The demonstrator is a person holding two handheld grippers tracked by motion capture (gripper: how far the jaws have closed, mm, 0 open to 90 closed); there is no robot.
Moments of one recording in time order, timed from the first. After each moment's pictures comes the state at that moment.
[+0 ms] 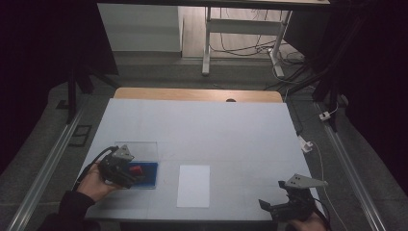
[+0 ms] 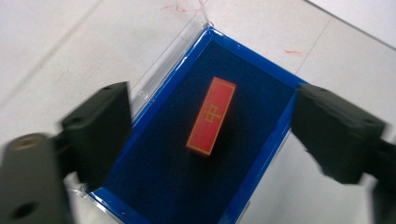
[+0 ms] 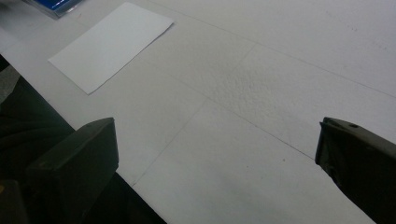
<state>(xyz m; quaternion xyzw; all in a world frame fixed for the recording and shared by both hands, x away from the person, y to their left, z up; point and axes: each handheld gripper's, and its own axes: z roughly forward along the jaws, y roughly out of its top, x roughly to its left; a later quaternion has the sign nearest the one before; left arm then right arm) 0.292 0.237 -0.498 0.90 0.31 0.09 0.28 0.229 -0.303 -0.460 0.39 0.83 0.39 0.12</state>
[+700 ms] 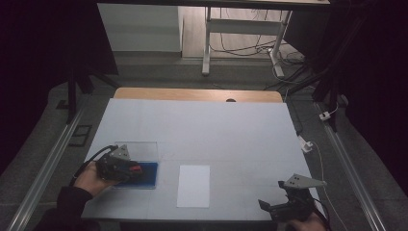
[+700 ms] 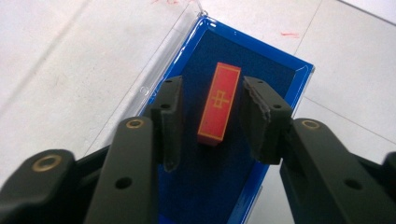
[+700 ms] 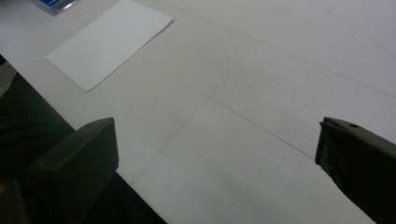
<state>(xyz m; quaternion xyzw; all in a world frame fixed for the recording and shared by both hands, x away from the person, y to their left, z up) 0.298 0.246 -0.499 0.92 0.27 0.08 0.28 0.229 -0.301 -0.461 0.39 0.83 0.38 0.13</state>
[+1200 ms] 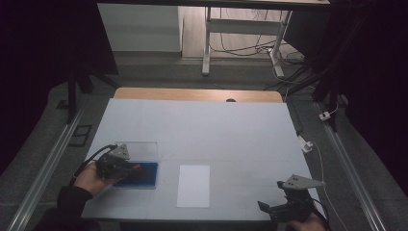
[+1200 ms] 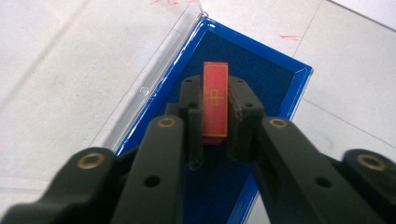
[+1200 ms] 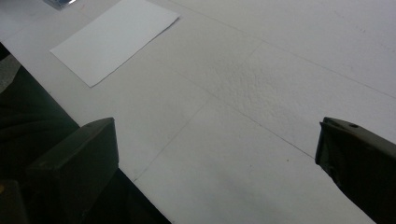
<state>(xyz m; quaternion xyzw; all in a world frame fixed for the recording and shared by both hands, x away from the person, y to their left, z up) 0.300 0.247 -0.499 0.91 0.28 0.07 0.28 0.228 -0.299 -0.461 0.38 0.84 0.38 0.12</state>
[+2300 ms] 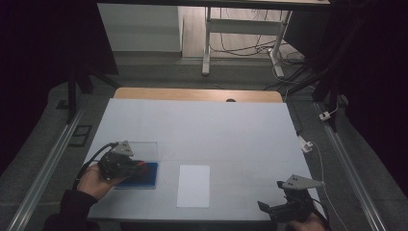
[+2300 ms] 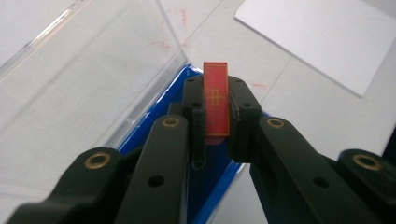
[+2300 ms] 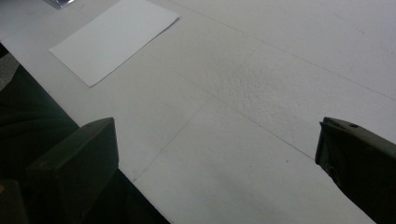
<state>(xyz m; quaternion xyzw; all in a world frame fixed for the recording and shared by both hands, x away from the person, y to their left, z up) 0.286 0.223 -0.468 0.89 0.33 0.08 0.30 0.228 -0.298 -0.461 0.37 0.84 0.38 0.13</state>
